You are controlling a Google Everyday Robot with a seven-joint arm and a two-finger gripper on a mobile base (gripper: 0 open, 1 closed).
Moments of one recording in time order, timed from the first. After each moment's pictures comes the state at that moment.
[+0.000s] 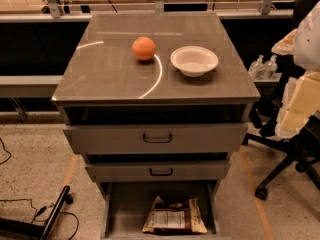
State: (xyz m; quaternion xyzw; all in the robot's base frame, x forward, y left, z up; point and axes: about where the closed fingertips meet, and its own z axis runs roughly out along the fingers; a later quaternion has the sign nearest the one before) arm 0.438 -0.217 0.977 -0.60 0.78 -0.03 0.16
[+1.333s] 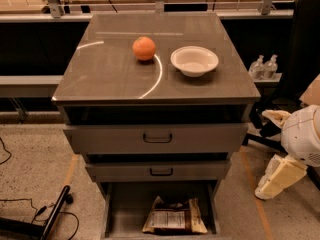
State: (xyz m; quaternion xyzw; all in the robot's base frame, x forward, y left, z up) arm 0.405 -0.225 0.835 -0.57 0.78 0.02 0.24
